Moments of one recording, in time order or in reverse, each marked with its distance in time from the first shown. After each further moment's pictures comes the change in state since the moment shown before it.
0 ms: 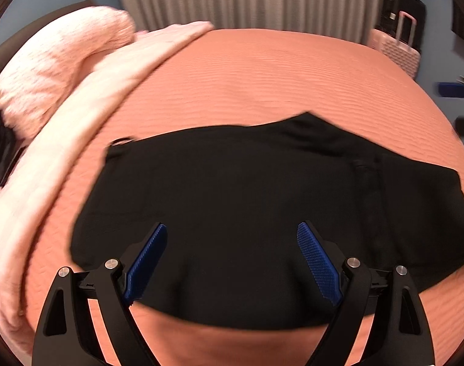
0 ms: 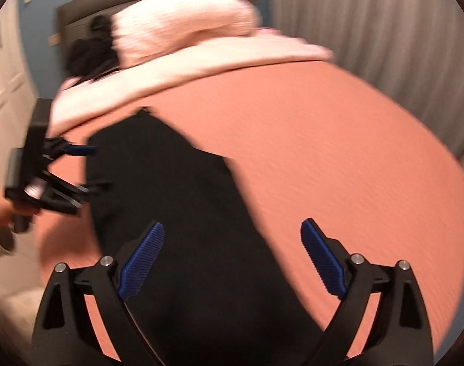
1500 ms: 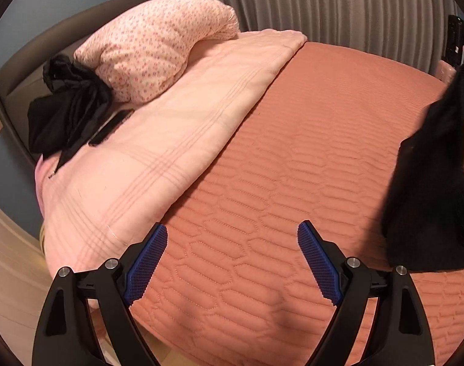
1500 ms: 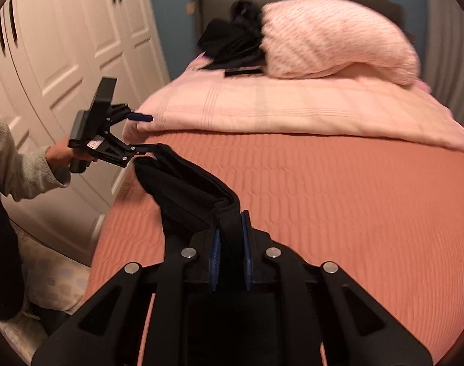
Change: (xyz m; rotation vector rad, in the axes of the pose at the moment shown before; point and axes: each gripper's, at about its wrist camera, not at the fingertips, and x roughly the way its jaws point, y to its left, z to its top) left arm -0.080 0.176 -0.047 -0.145 -0.037 0.262; right arm 0.023 0.046 0.131 -0.389 -0.017 0.447
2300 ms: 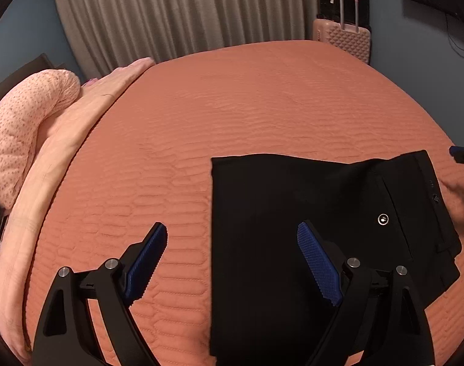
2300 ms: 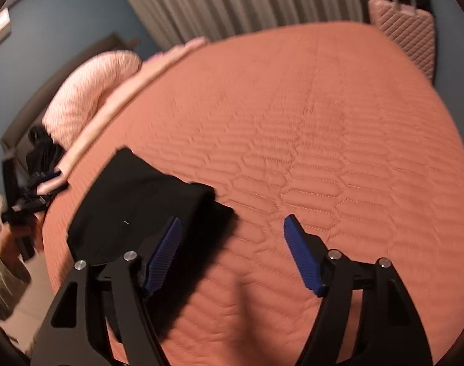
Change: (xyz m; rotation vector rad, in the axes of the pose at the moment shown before) left arm -0.018 -0.377 0.042 0.366 -0.077 -0.346; right arm -0.203 0.026 -0.440 1.020 -0.306 -0.594
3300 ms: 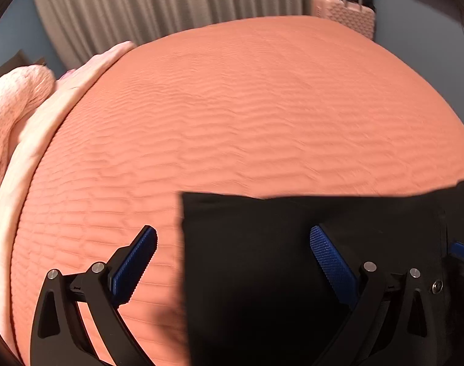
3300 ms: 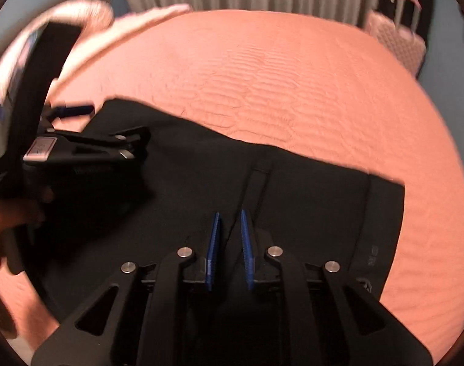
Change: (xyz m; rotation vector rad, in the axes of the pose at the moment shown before) left arm 0.134 -0.002 0.050 0.010 0.081 -0.012; right arm 0.124 0.168 -0.019 0.072 0.104 -0.402
